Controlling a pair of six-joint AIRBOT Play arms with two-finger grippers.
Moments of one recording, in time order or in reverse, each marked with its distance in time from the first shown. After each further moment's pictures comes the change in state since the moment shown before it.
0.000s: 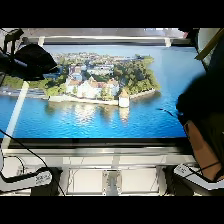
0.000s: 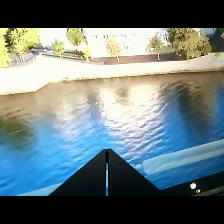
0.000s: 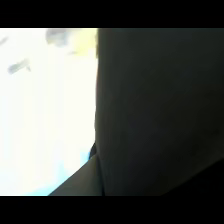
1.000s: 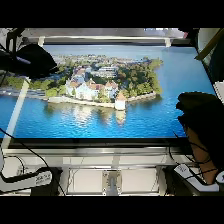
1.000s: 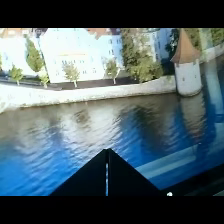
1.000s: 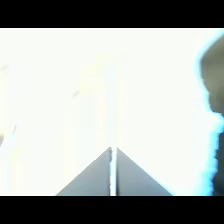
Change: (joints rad) left arm -0.032 0.000 0.000 -0.154 0.045 -0.005; right arm 0.010 0.109 0.055 0.295 -0.045 -0.082
